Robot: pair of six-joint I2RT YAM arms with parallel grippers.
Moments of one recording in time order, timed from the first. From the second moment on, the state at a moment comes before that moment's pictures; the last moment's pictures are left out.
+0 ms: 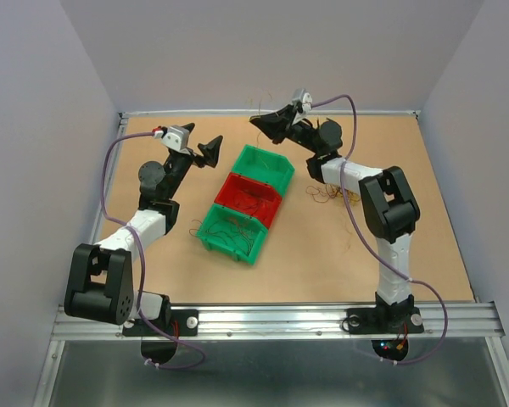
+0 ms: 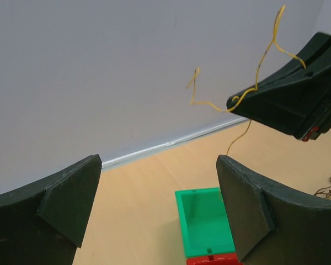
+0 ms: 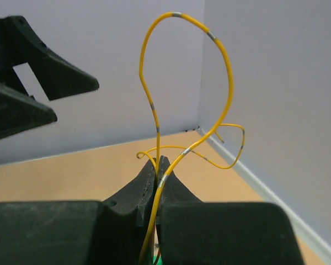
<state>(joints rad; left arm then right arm) -0.20 1.34 0.68 1.00 0.30 -0.09 0.43 2.09 1.48 1.17 -0.71 0.31</state>
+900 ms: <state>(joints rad) -0.20 1.35 0.68 1.00 0.35 -0.09 0.41 2.17 1.19 0.85 -0.68 0.38</state>
